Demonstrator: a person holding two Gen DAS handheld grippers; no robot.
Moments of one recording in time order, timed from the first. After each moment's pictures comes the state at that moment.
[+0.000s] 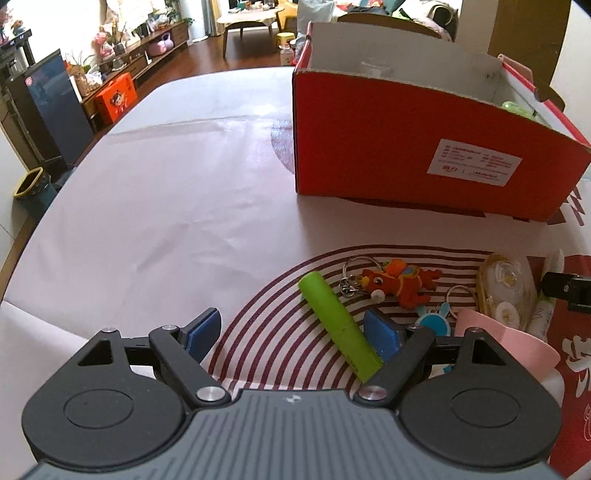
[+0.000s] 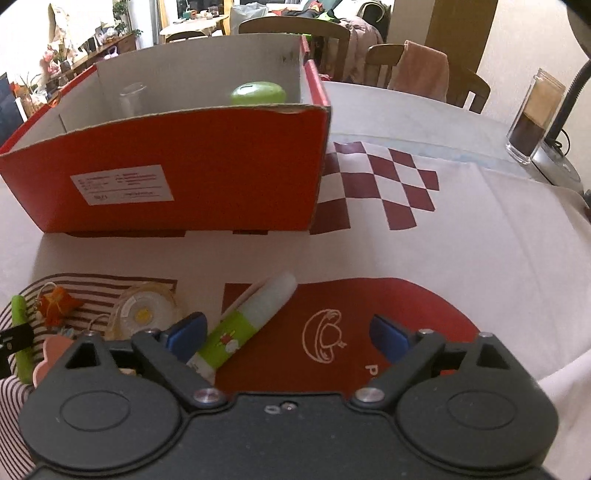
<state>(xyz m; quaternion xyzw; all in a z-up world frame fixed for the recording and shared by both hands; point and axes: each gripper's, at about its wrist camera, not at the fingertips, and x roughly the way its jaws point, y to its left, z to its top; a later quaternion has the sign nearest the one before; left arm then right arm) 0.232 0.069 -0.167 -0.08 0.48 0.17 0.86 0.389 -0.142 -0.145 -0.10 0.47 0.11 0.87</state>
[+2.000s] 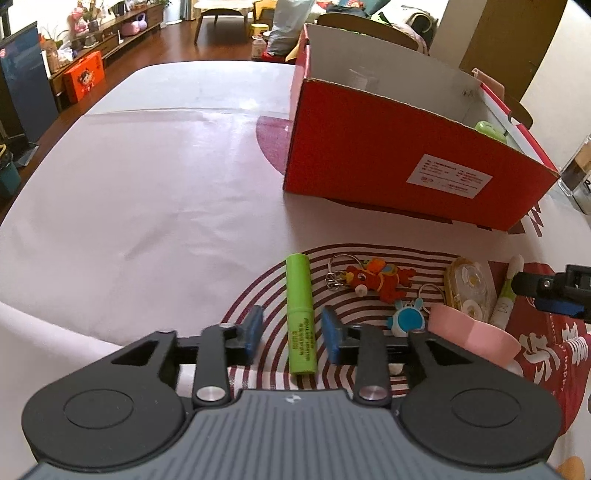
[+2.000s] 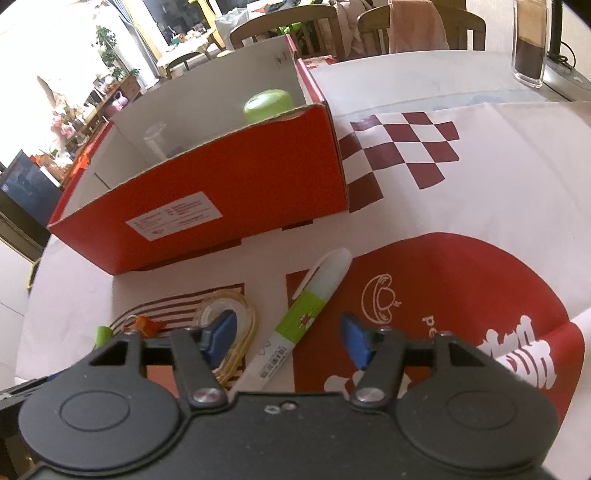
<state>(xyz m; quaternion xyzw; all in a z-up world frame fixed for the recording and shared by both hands) 0.216 0.093 -0.154 -0.14 0.47 0.10 0.86 0.384 -0.161 -0.130 0.06 0.51 0.14 0.85</state>
